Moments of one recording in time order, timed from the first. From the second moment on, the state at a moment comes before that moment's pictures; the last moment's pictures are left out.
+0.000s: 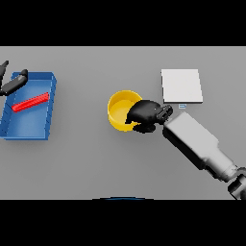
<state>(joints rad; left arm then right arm) -0.46 0.60 -0.05 -1.16 -0.10 -0.10 0.40 -0.72 -0.31 0.70 -1.08 0.87 0.47 -0.23</state>
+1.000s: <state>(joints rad) -0.48 0.60 -0.03 -1.16 -0.07 -0.11 0.41 -0.71 -0.46 0.63 -1.36 0.74 0.60 -0.07</state>
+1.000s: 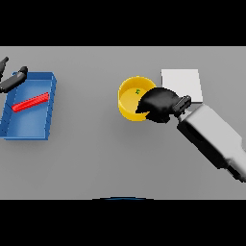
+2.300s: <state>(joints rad) -0.46 0.60 -0.03 -1.23 -0.06 -0.10 0.52 -0.84 -0.53 0.48 -0.79 0.74 0.27 -0.14</state>
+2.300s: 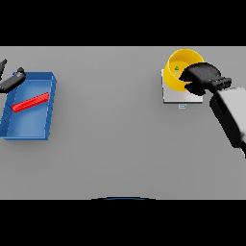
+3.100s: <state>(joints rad) -0.46 0.60 -0.03 -1.22 -0.05 -0.11 0.53 -0.85 -0.51 0.47 -0.72 0.68 0.32 -0.10</state>
